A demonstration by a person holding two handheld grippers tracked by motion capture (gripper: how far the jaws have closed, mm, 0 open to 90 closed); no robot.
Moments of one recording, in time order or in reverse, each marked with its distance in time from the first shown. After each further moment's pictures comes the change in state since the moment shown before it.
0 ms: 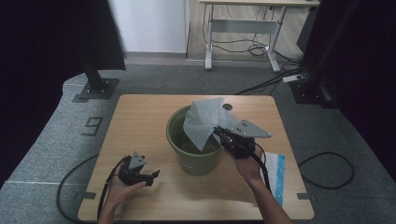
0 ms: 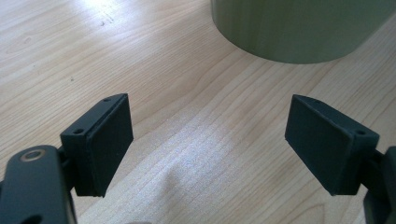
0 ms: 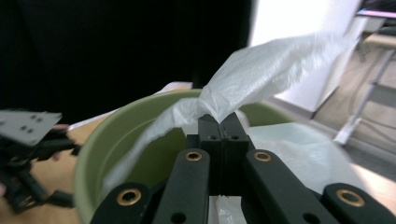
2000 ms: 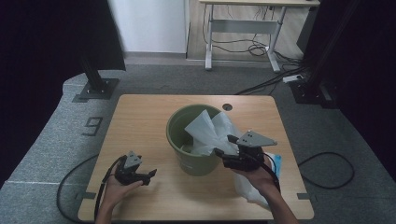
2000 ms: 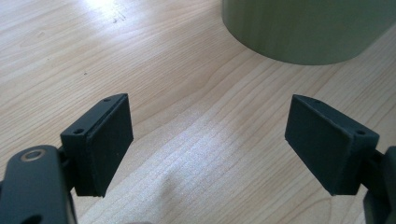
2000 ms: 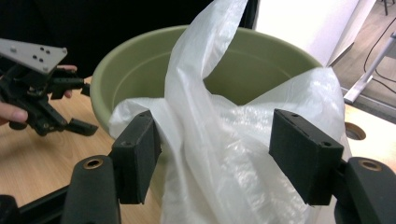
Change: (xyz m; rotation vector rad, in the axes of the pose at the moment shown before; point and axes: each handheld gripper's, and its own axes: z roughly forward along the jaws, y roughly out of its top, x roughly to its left) left arm 0.009 -0.004 -0.006 -0.011 0.004 -0.026; right arm -0.003 -0.024 -0.030 0.175 0.019 0.018
